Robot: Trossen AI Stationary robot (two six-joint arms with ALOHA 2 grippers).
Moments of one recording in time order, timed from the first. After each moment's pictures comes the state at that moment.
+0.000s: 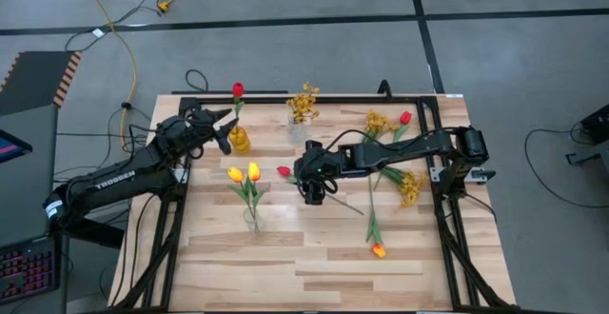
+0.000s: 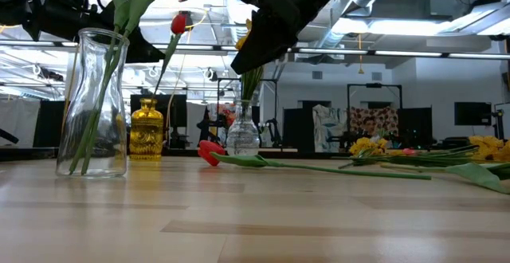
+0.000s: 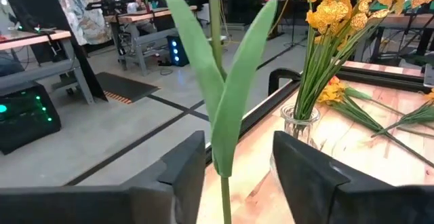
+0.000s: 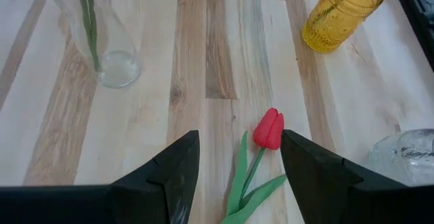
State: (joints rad) left arm 0.63 0.56 0.29 0.17 -0.09 0.06; right arm 0.04 1.79 1.36 -0.31 0.13 -0.05
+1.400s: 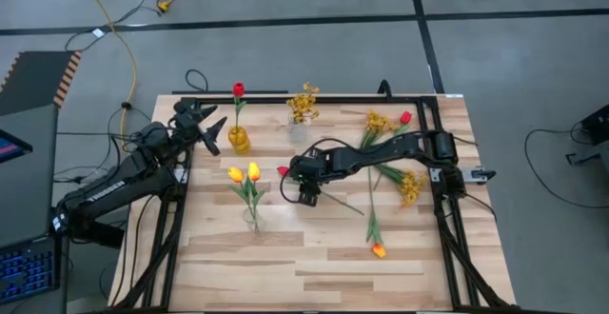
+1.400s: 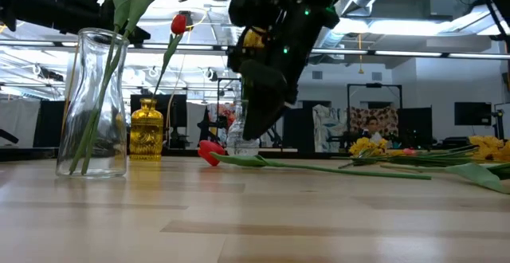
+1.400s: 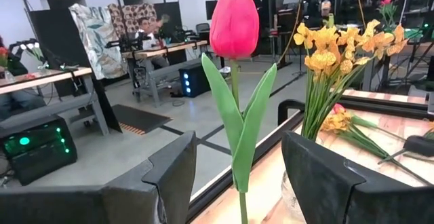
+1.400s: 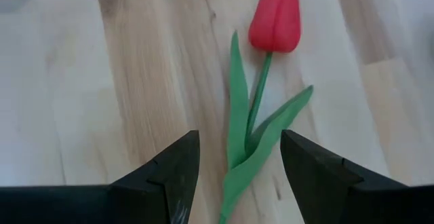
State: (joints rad) left arm 0.63 0.30 0.30 0.04 -0.12 0.11; right arm 0.00 2.02 1.47 -0.53 0.13 0.19
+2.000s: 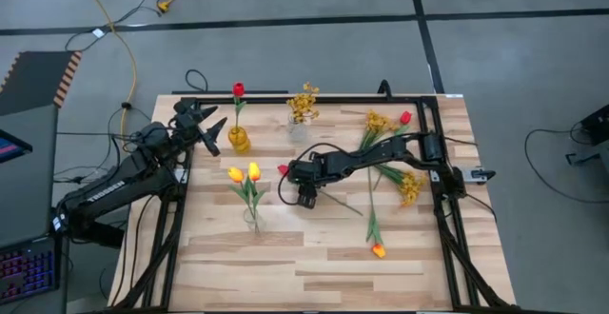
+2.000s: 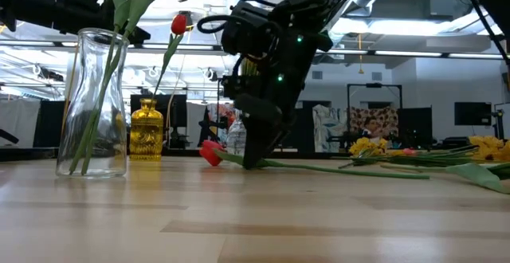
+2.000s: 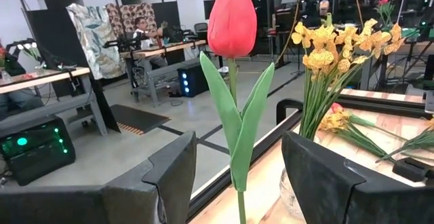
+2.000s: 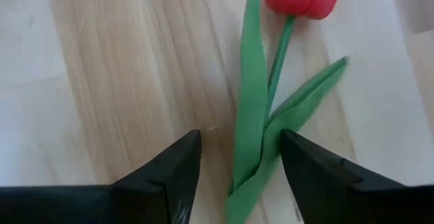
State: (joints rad) left arm 0.63 0.30 0.30 0.03 -0.11 0.11; right arm -0.01 2.12 1.47 -0.51 0.13 0.21
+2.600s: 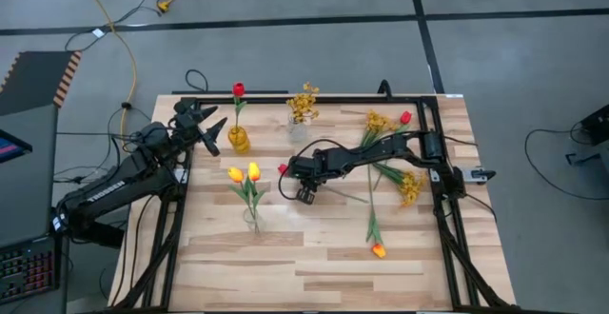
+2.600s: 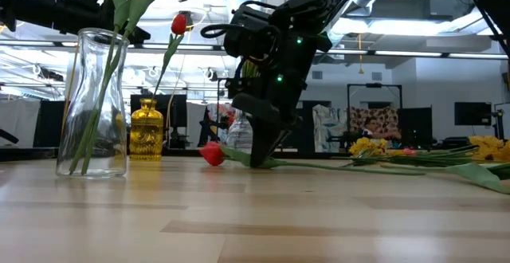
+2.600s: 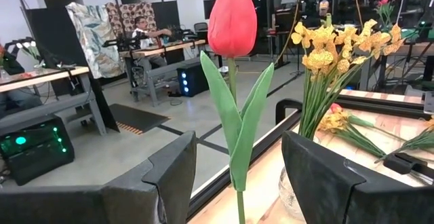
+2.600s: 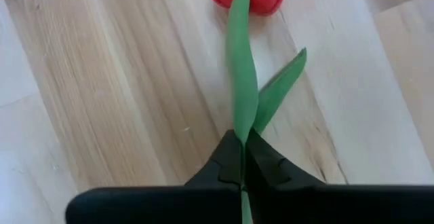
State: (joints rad) left arm 0.63 0.30 0.30 0.03 -0.11 0.10; right arm -0.04 2.11 1.47 -0.52 0.13 0.31
